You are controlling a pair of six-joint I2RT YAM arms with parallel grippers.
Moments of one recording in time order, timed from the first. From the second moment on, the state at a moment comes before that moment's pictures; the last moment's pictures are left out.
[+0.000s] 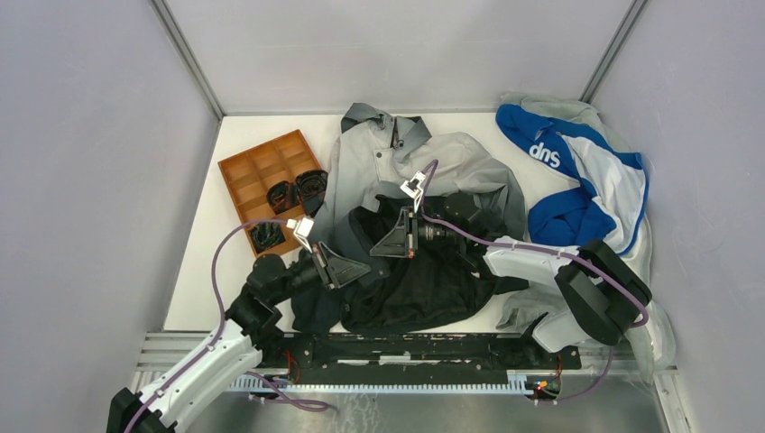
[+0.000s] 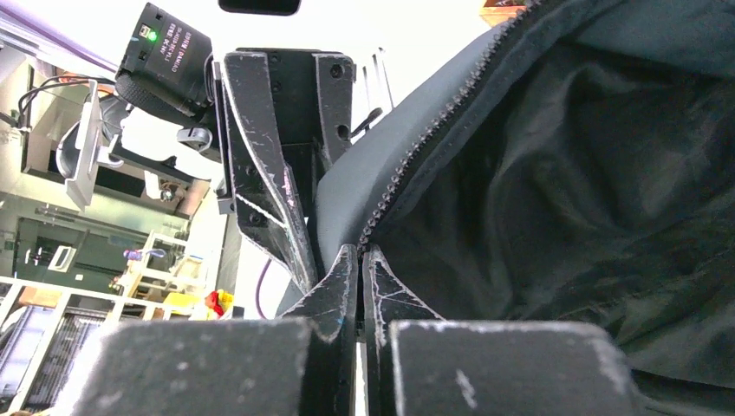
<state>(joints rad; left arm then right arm) -0.60 0.47 0.17 0.25 0.45 -1.03 0.74 1.48 0.66 0.72 -0.79 0.83</state>
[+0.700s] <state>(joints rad) -0.60 0.39 0.56 -0.48 0.25 -1.14 0.74 1.48 0.66 0.86 -0.78 0.93</state>
